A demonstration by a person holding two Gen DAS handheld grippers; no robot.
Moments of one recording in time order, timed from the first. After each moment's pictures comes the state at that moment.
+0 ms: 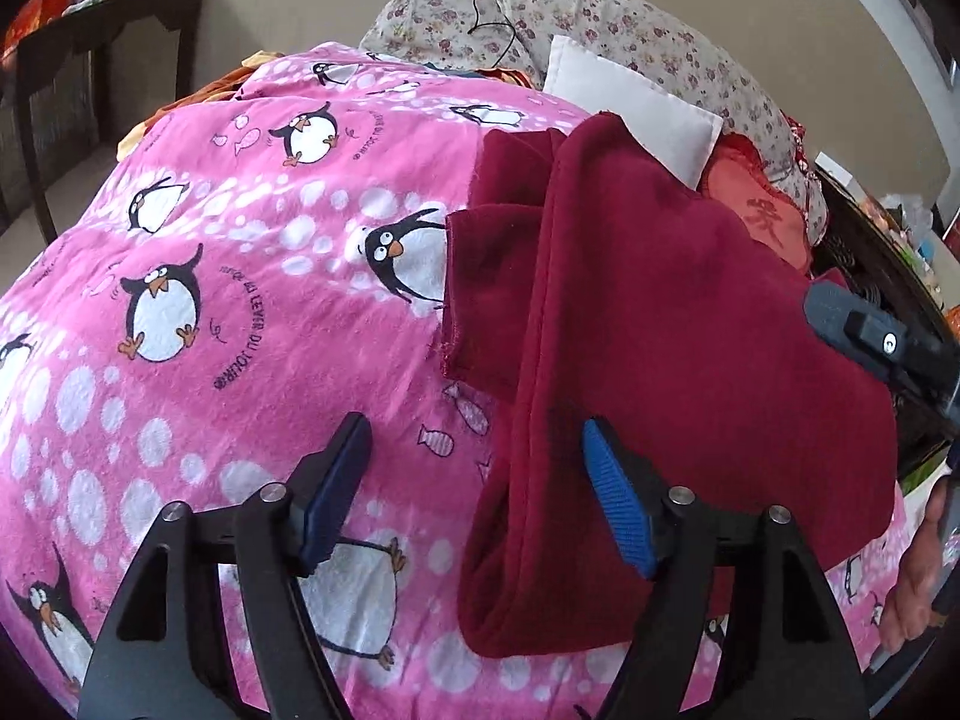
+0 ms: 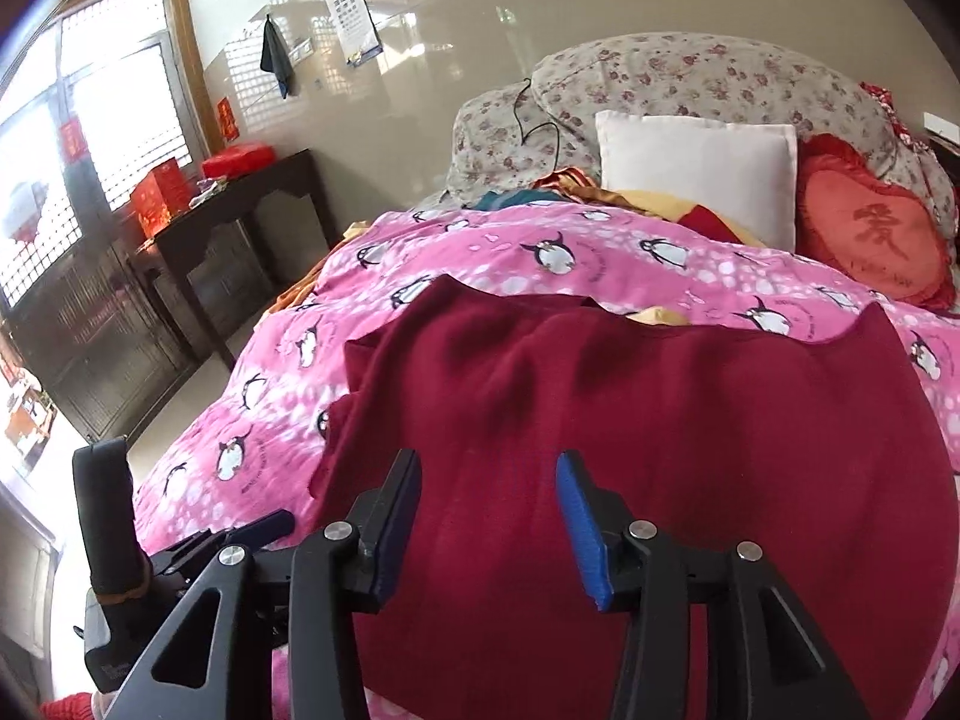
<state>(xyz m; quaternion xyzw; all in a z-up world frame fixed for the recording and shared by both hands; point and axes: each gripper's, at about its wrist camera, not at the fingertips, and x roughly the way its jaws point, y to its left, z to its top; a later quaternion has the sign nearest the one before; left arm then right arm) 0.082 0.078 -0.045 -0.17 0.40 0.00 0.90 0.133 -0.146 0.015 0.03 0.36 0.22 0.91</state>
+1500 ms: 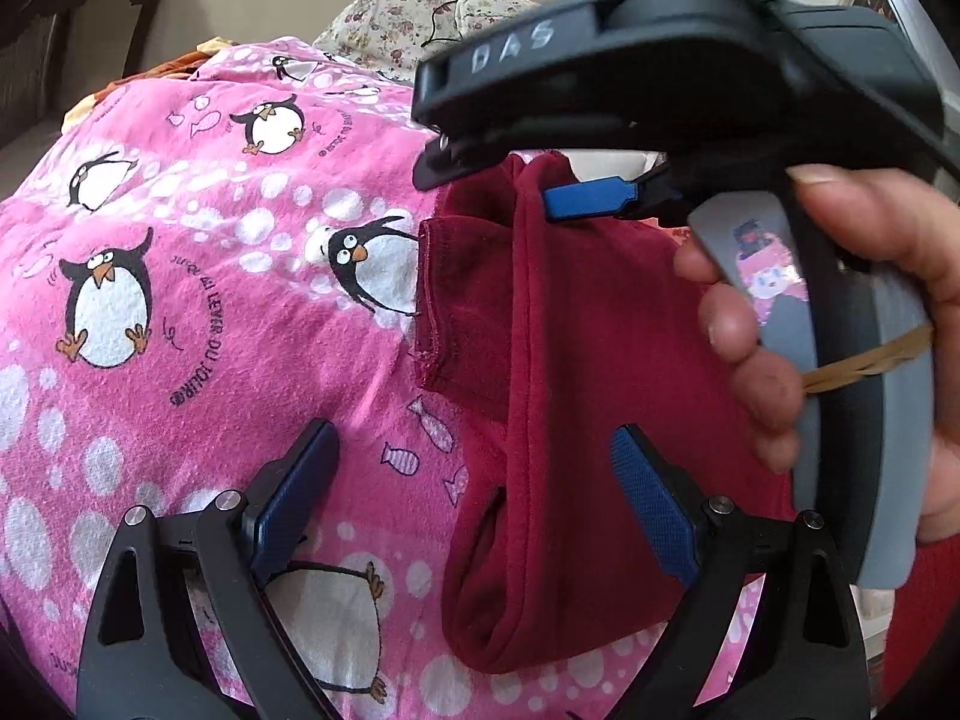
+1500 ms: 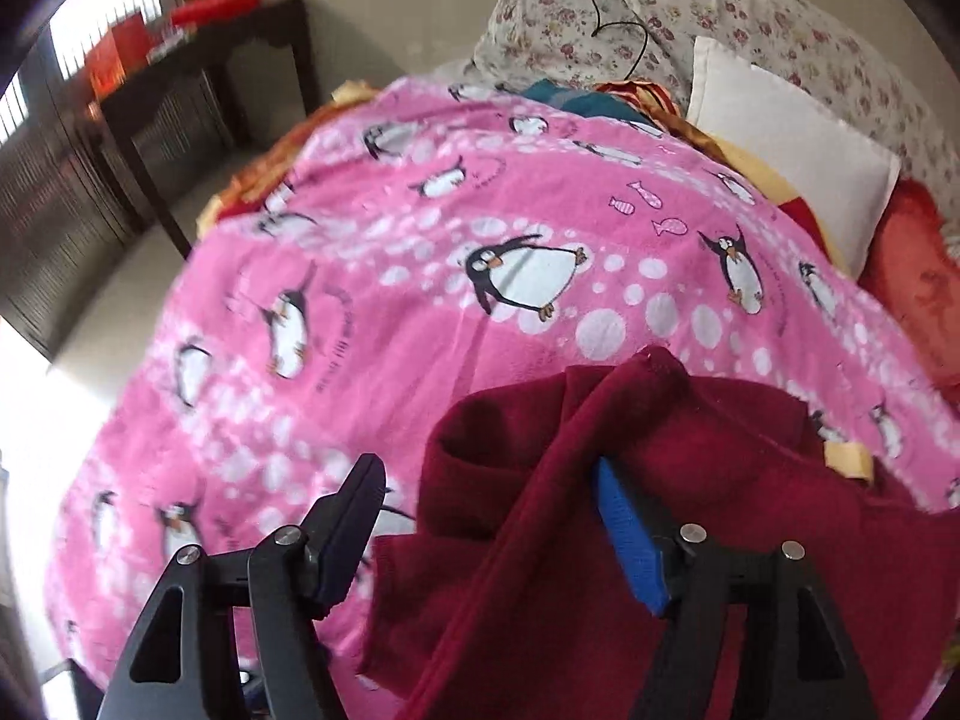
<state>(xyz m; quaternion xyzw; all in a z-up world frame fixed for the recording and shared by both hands) 0.081 0.096 -0.053 -0.23 0.36 -0.10 0.90 0.252 0.024 -0.008 -0.12 0.50 0.17 0.84</state>
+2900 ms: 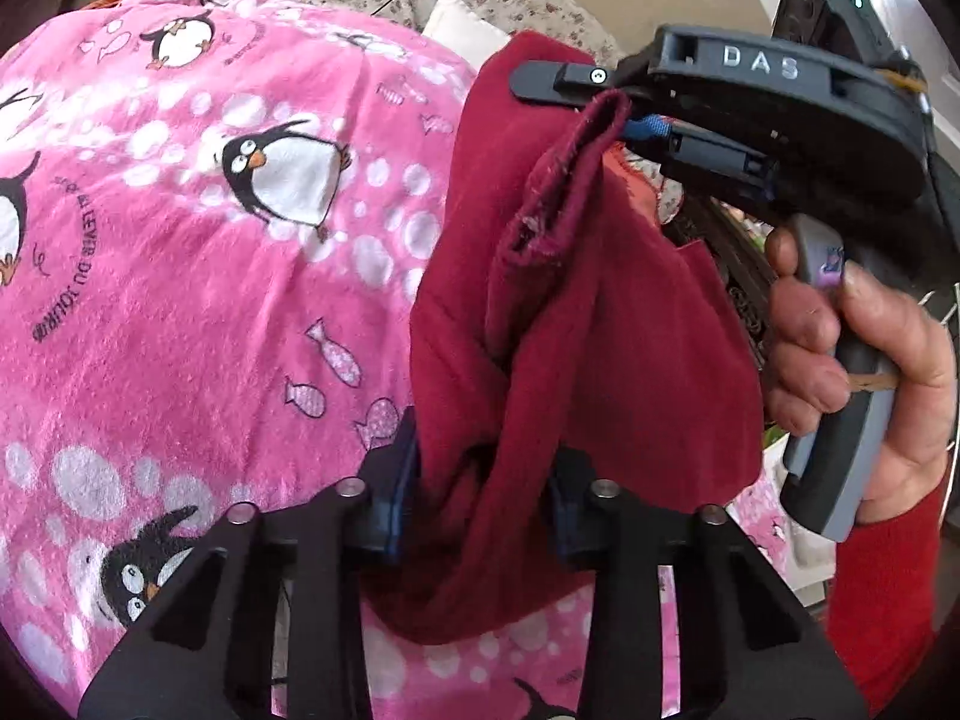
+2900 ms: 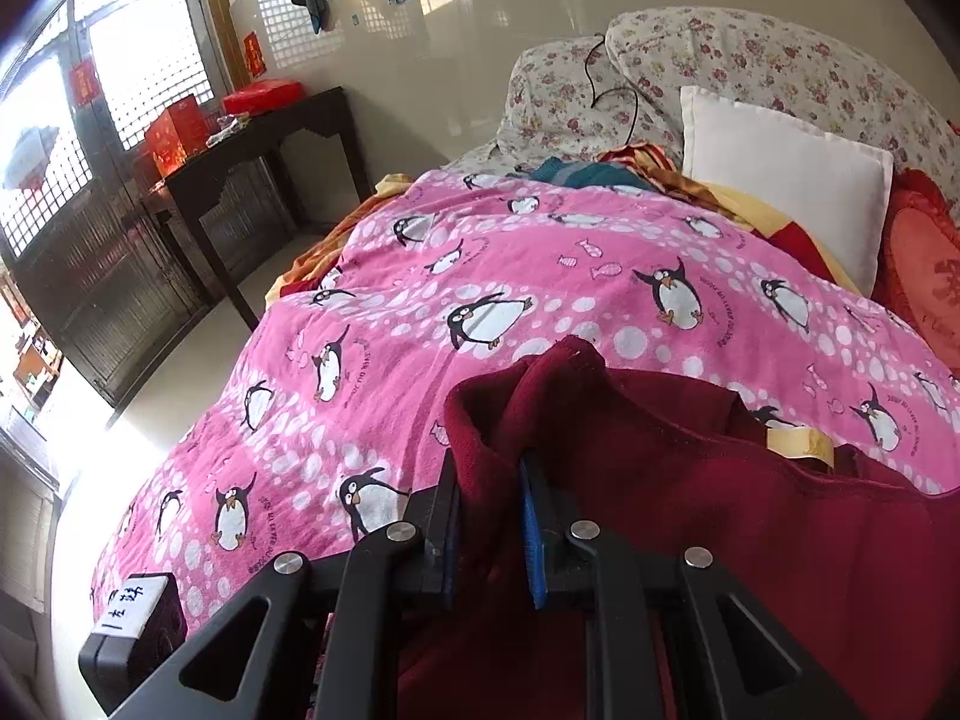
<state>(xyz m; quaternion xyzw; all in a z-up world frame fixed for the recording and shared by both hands) 0.088 0.085 -0.067 -0.26 0.39 -0.21 0.86 0.217 -0.053 0.026 -0.03 0.41 0.26 0.87</state>
